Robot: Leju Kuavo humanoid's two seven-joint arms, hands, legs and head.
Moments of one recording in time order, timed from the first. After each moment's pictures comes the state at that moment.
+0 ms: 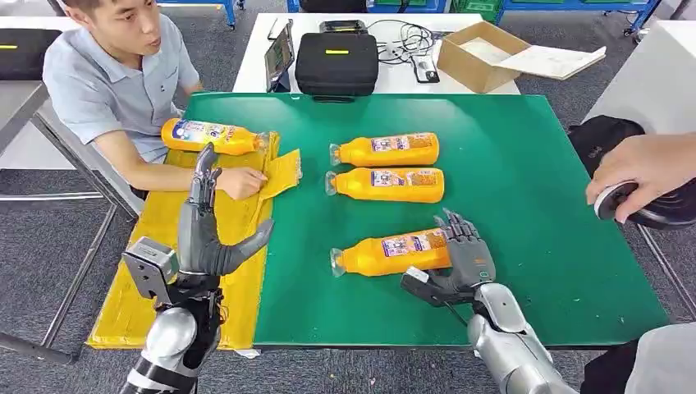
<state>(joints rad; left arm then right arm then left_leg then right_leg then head) -0.11 -0.07 -0.32 -1.65 0.06 0.25 -0.37 -0.46 -0.05 0.33 -0.52 1.06 -0.51 -0.42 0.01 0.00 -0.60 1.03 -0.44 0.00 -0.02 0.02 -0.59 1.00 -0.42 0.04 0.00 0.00</state>
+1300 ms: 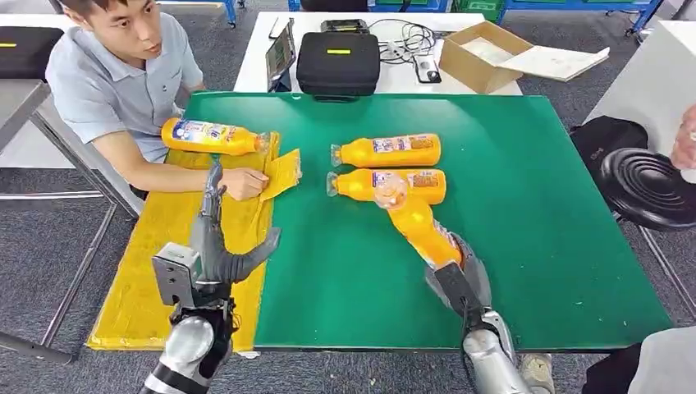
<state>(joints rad) -0.08 -0.10 -0.35 -1.54 0.04 0.37 -0.38 -0.29 0.05 0.11 -0.72 0.36 -0.31 -0.70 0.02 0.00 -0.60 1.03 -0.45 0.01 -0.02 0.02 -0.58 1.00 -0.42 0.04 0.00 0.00</state>
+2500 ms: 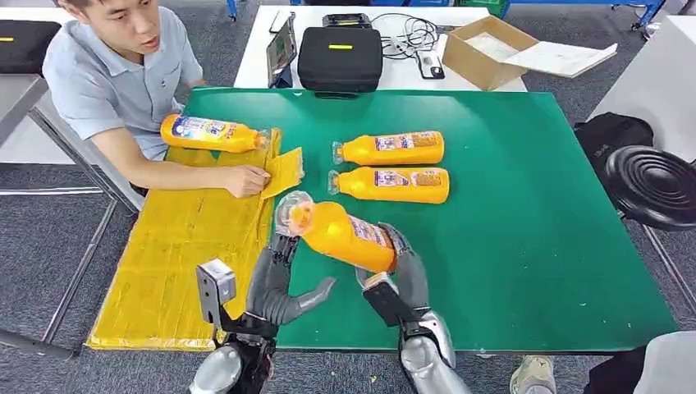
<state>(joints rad) -0.02 -0.15 -0.52 -1.53 0.35 0.15 -0.30 -0.20 0.21 0.40 -0.94 0.41 -0.43 -0.70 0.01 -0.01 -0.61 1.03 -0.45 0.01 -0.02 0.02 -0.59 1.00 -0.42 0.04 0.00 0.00</state>
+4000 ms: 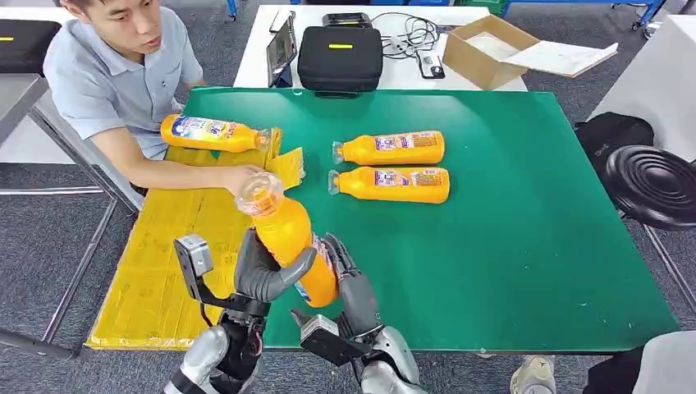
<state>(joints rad) -0.08 -0.12 -0.49 -1.54 0.49 0.14 -0.25 -0.22 0.22 0.74 -0.90 0.37 -0.52 -0.69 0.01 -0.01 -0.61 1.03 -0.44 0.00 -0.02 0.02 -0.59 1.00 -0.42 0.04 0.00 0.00</state>
